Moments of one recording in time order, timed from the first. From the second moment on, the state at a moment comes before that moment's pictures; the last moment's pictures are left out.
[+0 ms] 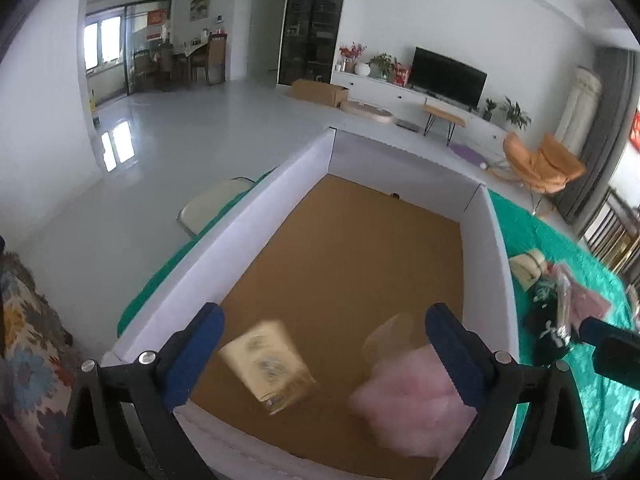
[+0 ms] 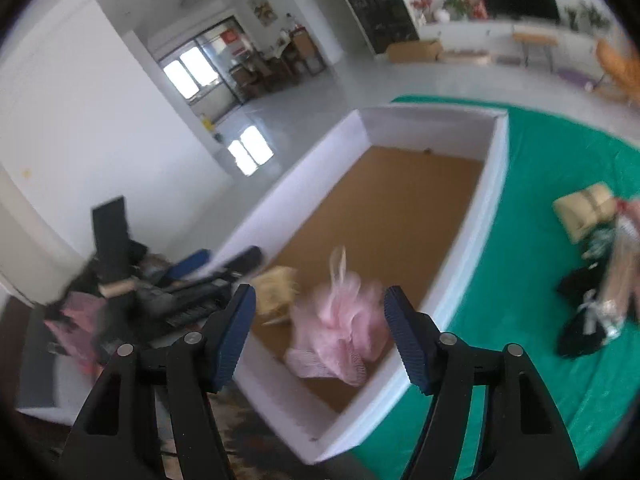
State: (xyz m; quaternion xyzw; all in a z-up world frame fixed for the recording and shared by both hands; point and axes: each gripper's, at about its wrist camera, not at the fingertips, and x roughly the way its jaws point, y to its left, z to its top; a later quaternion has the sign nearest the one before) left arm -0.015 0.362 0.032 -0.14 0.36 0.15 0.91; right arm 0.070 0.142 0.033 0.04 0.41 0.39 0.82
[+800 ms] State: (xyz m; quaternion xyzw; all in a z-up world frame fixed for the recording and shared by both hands) left arm 0.053 0.029 -0.066 0.00 0.46 -0.17 0.87; right arm 0.046 -0.221 -0.103 0.06 0.41 -0.13 0.90
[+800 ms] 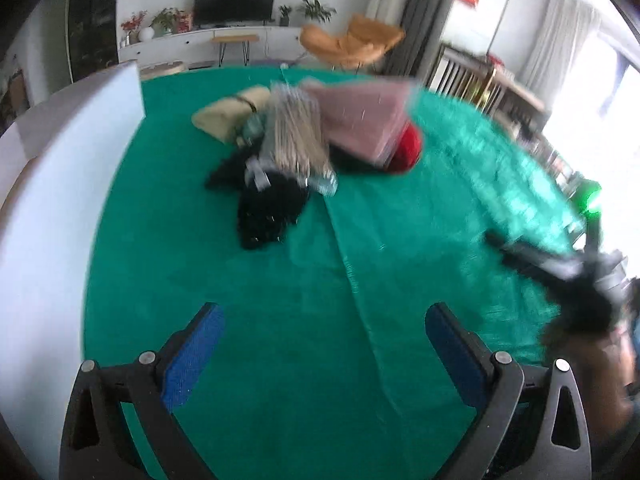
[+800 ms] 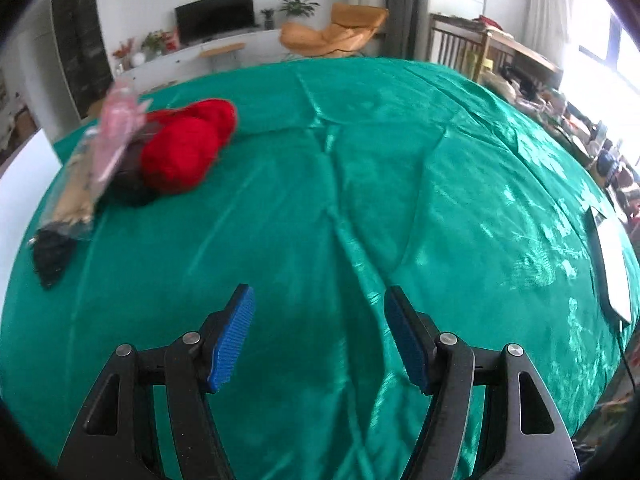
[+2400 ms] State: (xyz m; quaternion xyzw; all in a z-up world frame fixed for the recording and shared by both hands) left arm 0.110 0.032 -0.109 0.06 0.45 -0.13 0.88; right arm 0.041 -0.225 -0.112 0.06 0.40 -0.14 0.90
